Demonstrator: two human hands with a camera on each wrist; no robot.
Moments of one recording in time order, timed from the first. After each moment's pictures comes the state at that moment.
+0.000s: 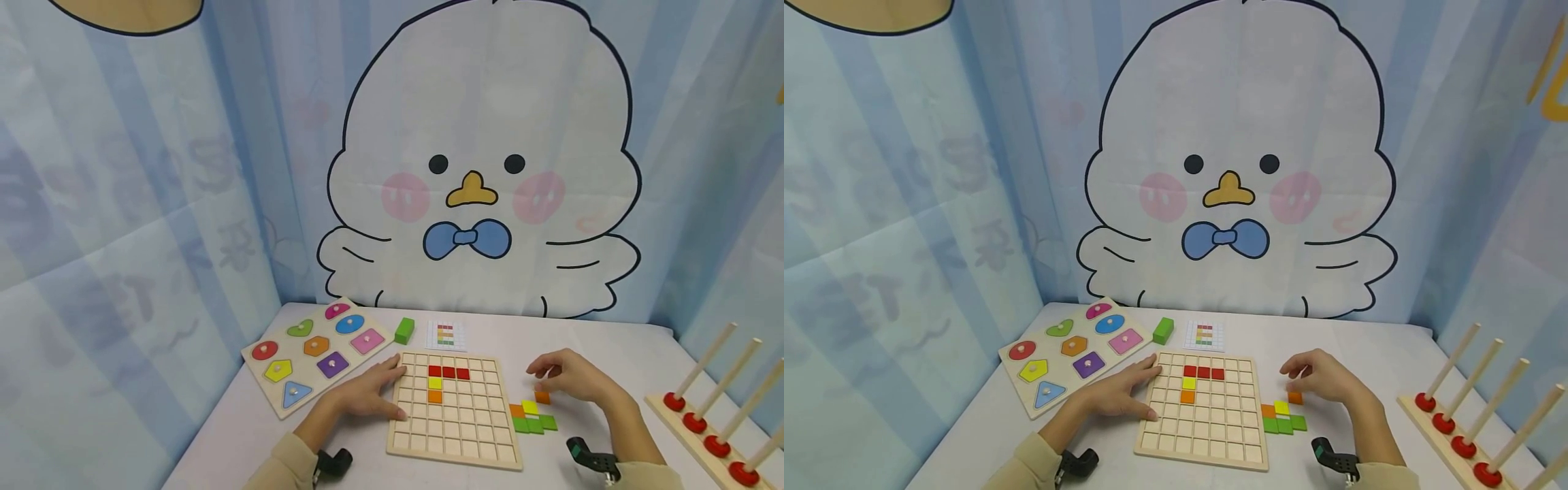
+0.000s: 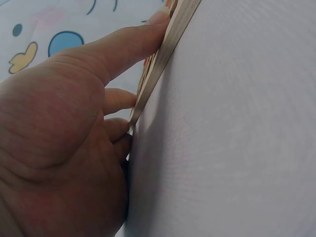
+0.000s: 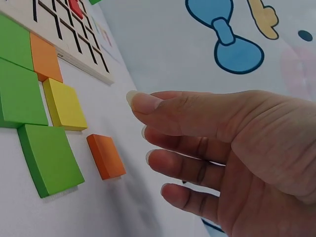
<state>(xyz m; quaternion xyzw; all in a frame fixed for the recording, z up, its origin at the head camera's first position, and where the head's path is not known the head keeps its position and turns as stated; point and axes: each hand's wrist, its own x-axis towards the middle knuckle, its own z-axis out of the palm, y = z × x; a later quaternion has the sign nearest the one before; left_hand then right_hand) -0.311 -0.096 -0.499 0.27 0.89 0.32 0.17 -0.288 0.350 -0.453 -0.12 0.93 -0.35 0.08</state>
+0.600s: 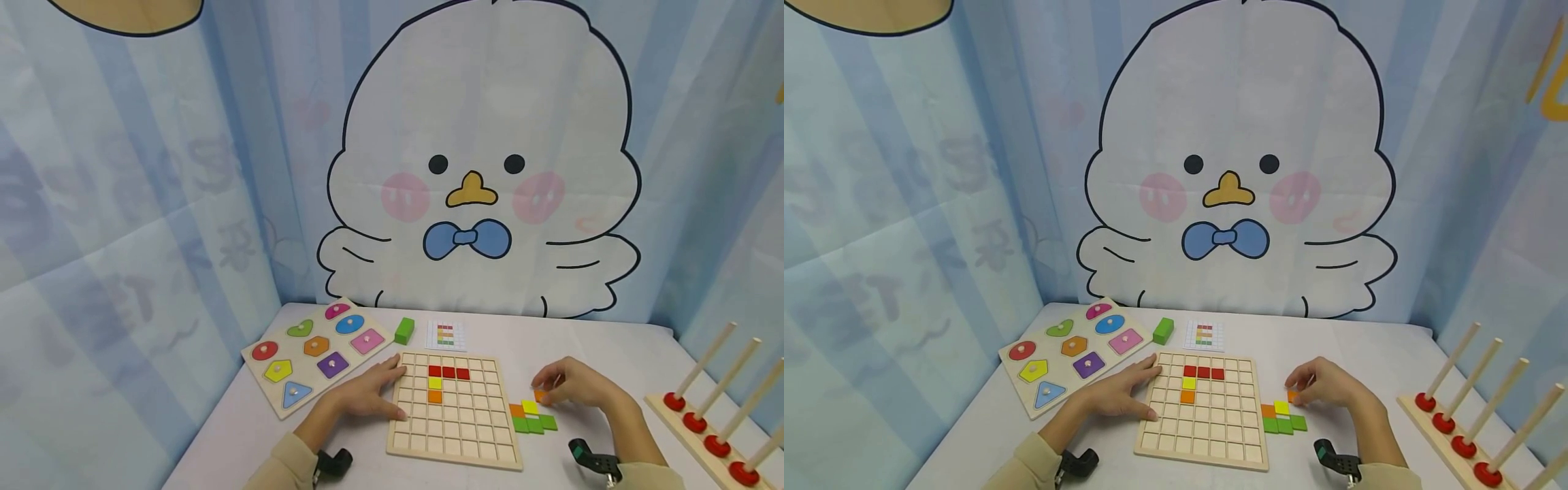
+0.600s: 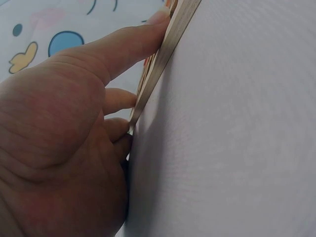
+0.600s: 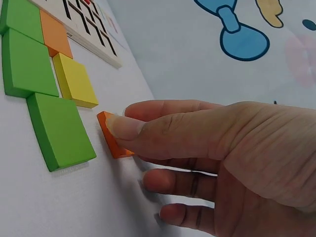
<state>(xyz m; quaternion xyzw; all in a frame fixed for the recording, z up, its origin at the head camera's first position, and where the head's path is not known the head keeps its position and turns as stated) -0.309 -0.096 -0.498 0.28 0.89 0.31 0.17 -0.289 0.362 -0.463 -0.12 0.91 -0.36 0.14</state>
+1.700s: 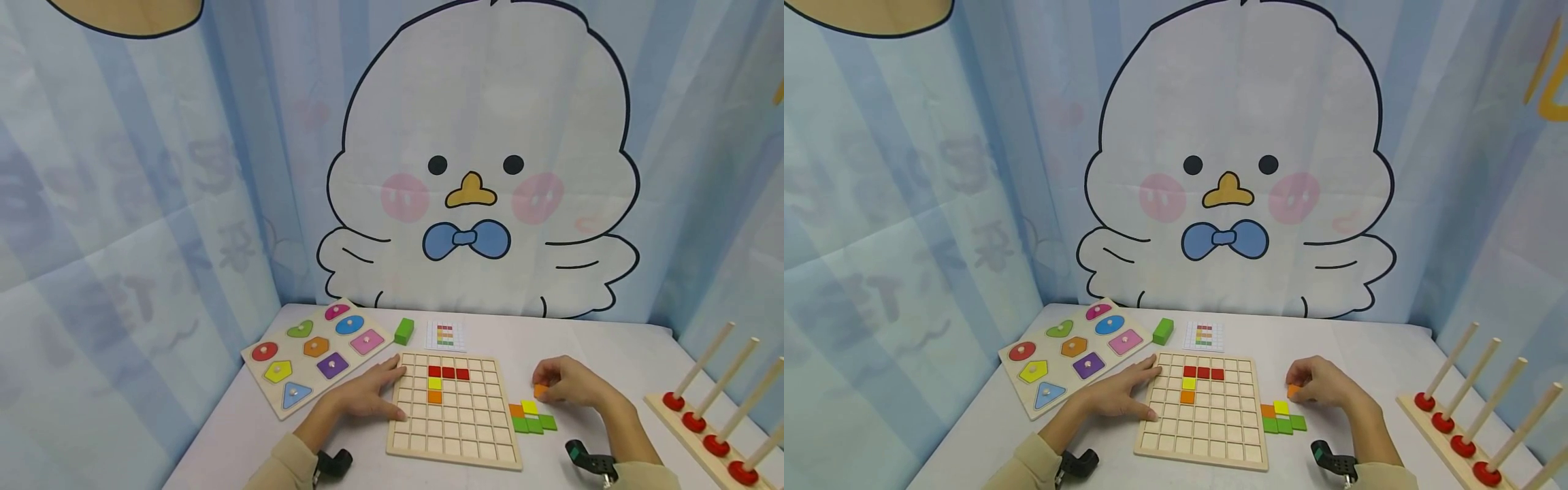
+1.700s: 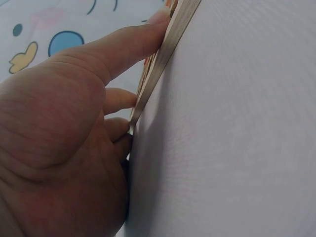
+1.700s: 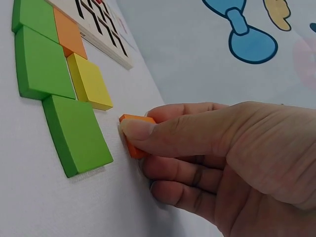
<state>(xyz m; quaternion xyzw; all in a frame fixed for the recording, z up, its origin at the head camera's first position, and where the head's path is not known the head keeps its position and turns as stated) -0.309 -0.096 -0.498 0.27 0.89 0.32 0.17 -0.291 0.353 -0.469 -0.09 0.92 -0.37 0.12</state>
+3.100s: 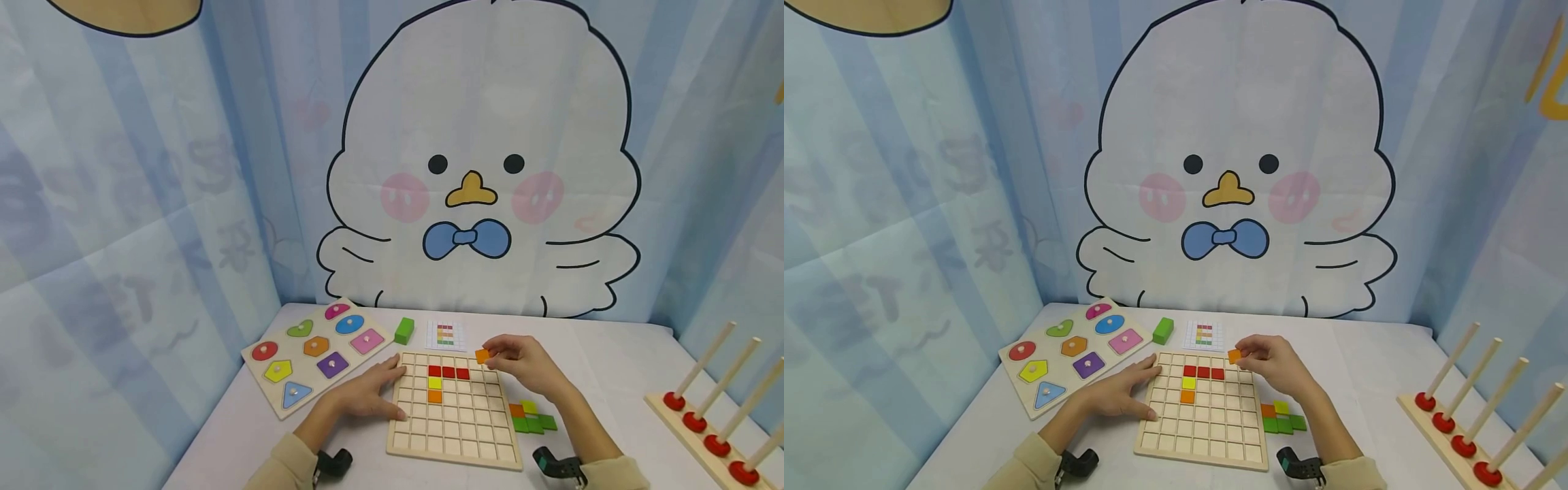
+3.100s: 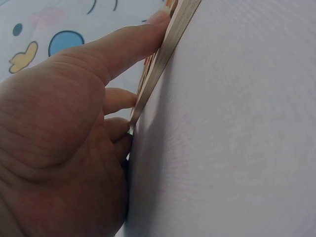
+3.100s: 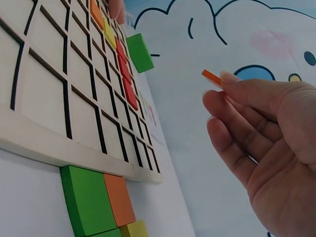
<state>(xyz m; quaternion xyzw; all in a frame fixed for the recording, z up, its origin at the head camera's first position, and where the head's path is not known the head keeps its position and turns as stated) -0.310 -0.096 -0.499 0.27 0.89 0.32 0.17 -0.294 0.269 -0.450 -0.17 0.87 -0.47 -0.01</state>
